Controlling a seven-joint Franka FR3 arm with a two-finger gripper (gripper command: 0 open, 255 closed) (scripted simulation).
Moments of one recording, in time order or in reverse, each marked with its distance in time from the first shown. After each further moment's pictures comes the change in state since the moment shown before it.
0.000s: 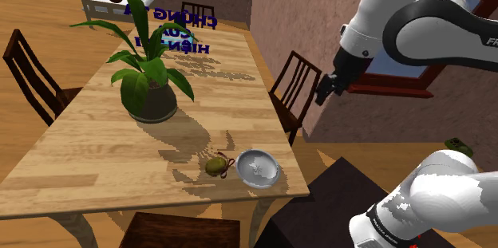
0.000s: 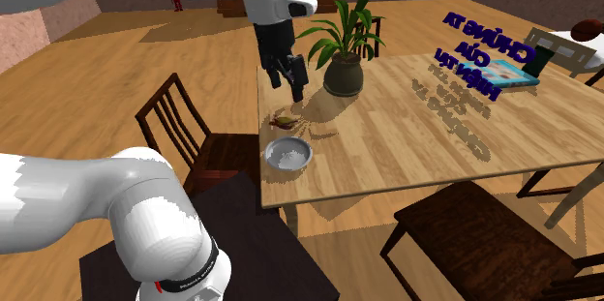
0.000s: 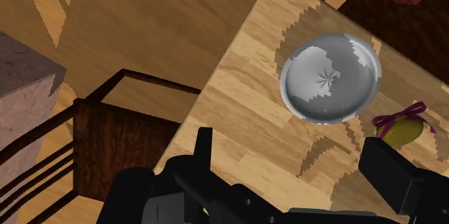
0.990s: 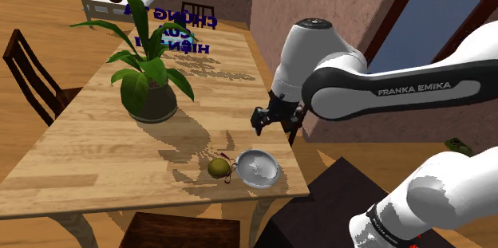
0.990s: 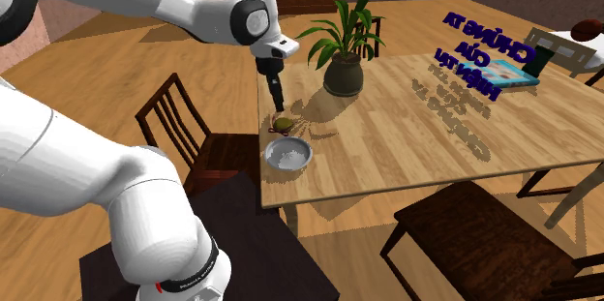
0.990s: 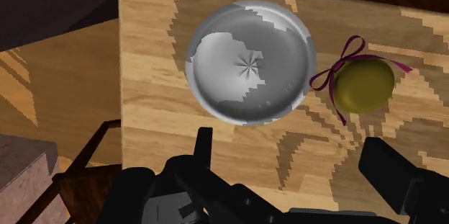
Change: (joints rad) arm -0.078 0.376 0.359 0.006 0.113 0.375 0.633
